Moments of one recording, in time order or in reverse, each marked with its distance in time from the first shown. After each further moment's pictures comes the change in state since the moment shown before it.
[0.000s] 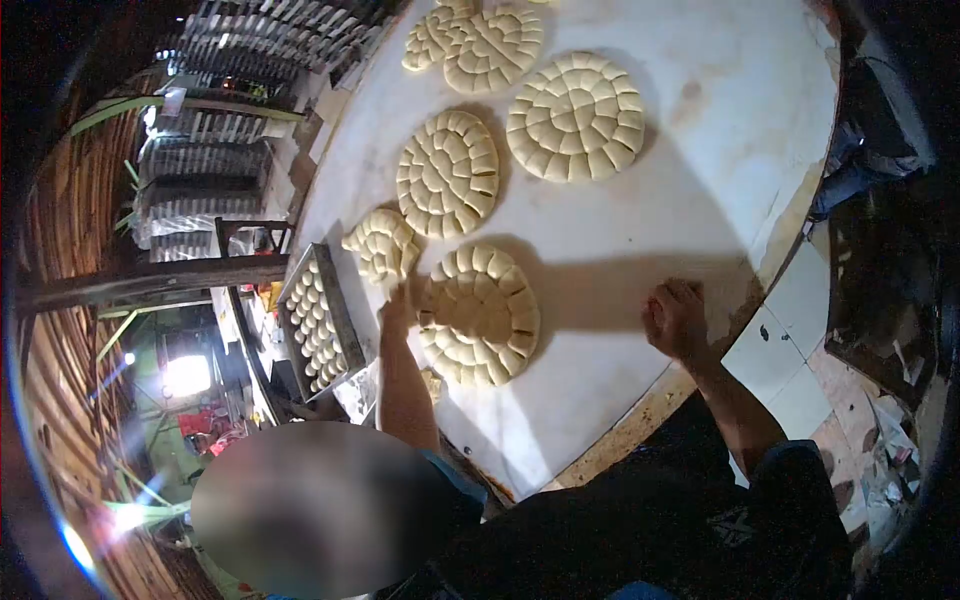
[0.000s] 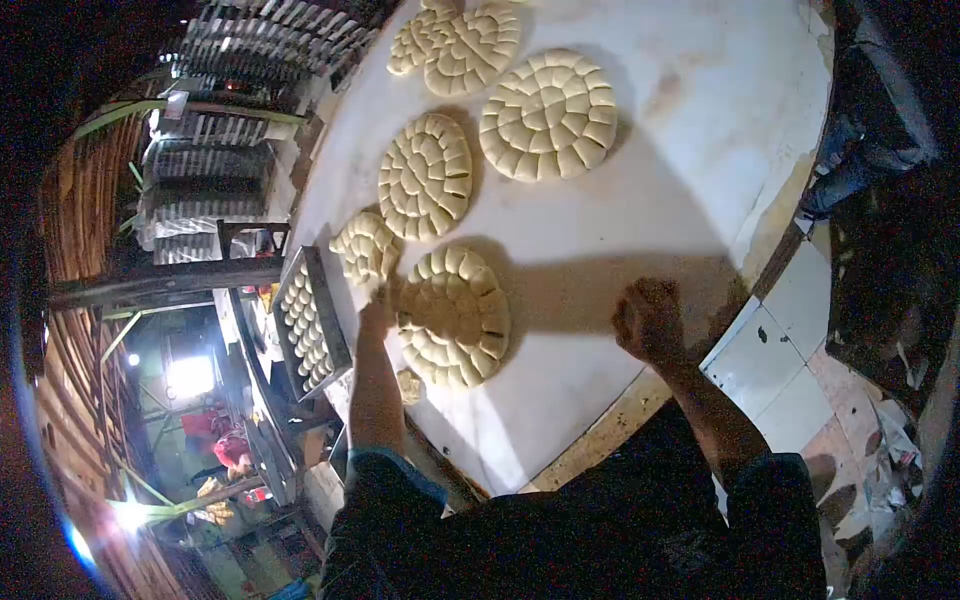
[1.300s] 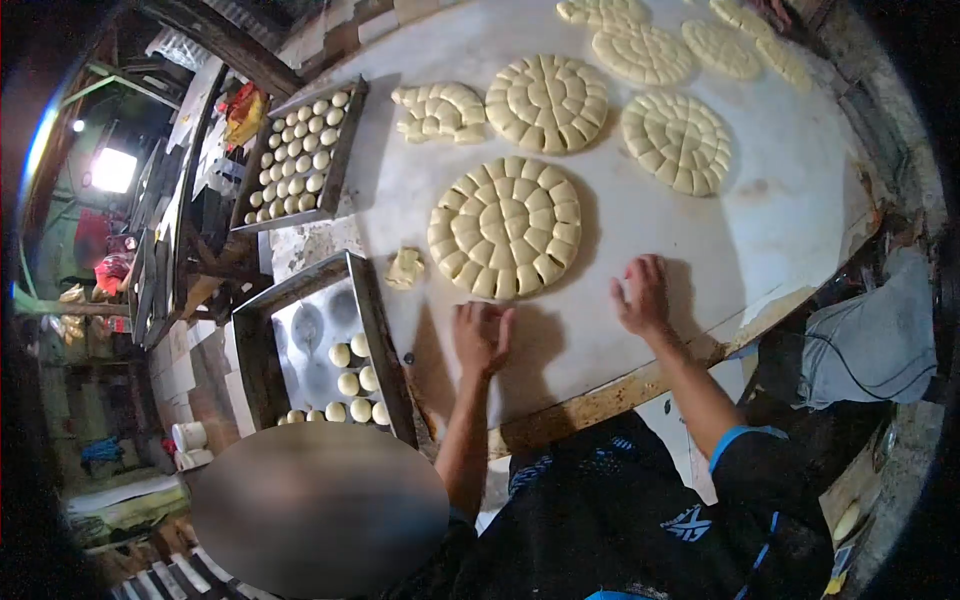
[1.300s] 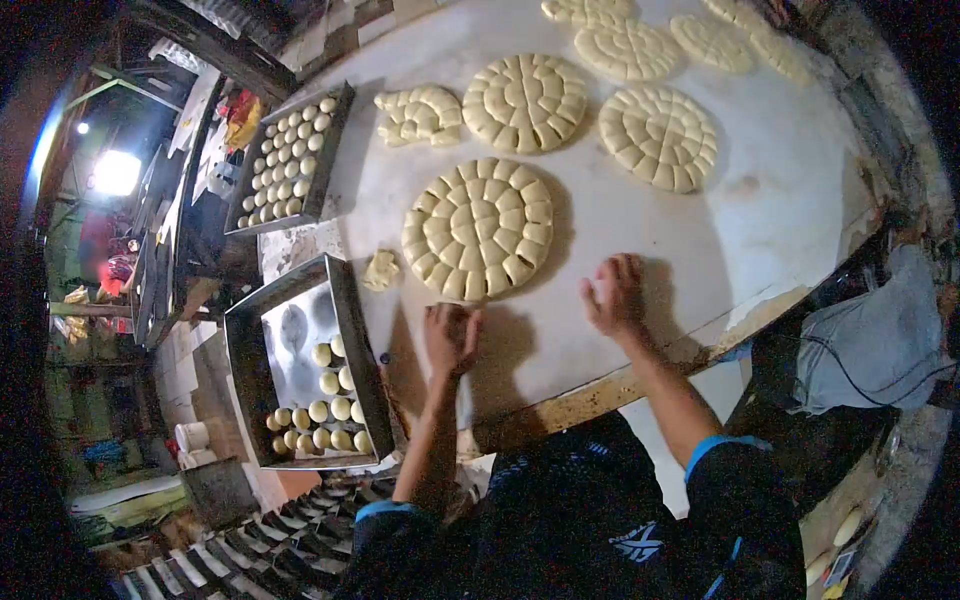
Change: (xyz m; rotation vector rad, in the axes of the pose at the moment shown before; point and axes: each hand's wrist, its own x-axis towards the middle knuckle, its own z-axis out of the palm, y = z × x) left_hand -0.254 -0.033 0.256 0.128 0.757 0.520; right_hand 0.026 -0.069 0.046 0.007 -0.281 -0.374
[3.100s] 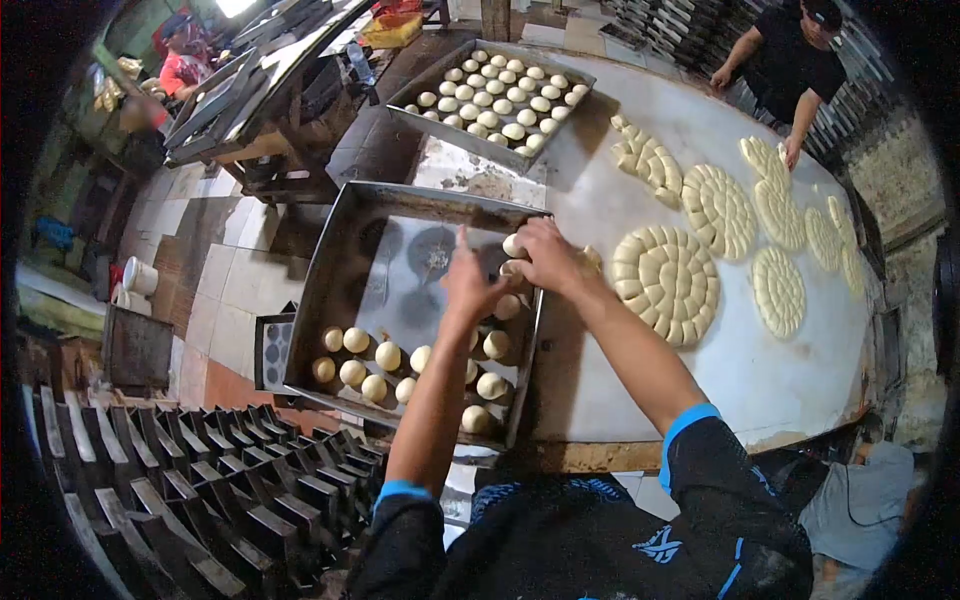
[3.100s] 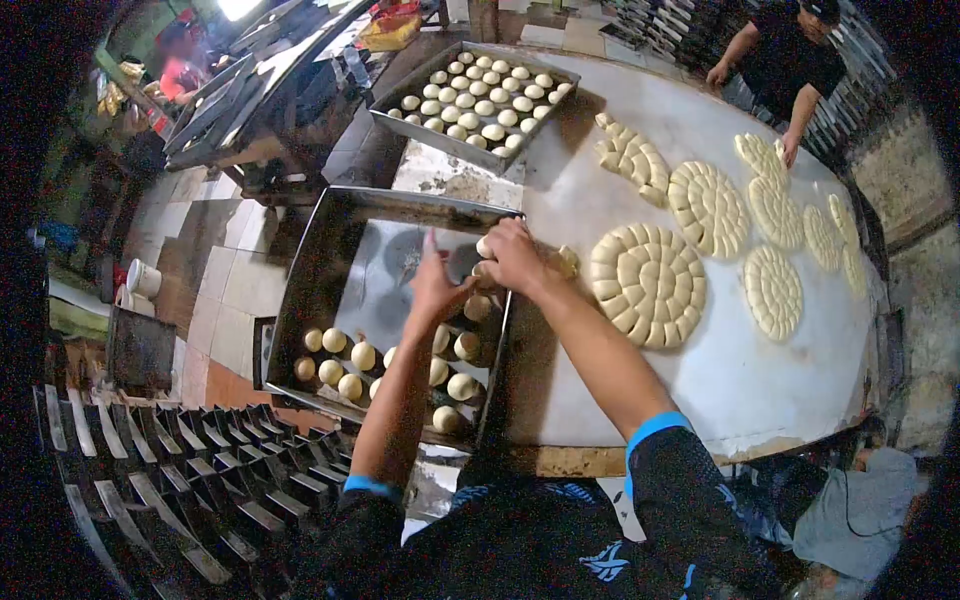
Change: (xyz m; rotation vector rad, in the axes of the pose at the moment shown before) left_hand 0.025 -0.166 -0.233 0.020 0.252 -0.429; right_hand 0.145 -0.356 0.234 0.203 -0.572 -0.702
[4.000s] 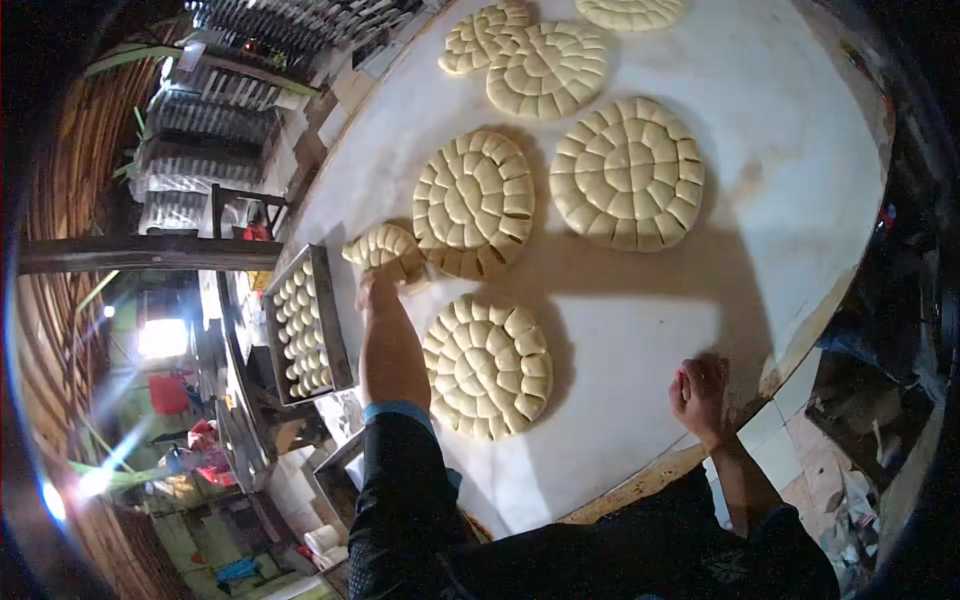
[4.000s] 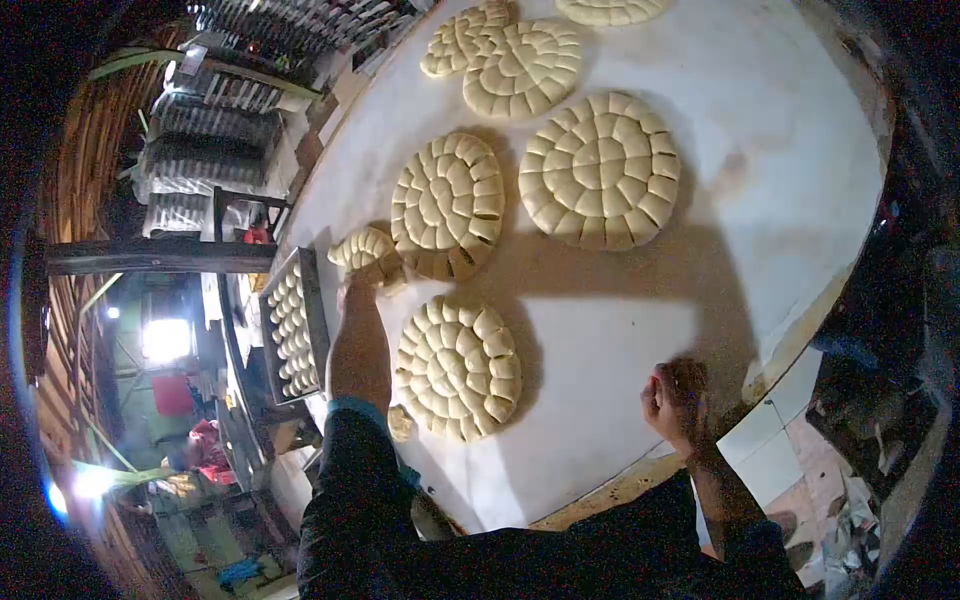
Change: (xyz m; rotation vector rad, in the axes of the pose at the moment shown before) left_hand 0.327 0.126 0.400 -0.028 -0.246 -0.233; right_hand -0.526 0.114 -0.119 -0.199 0.683 1.073
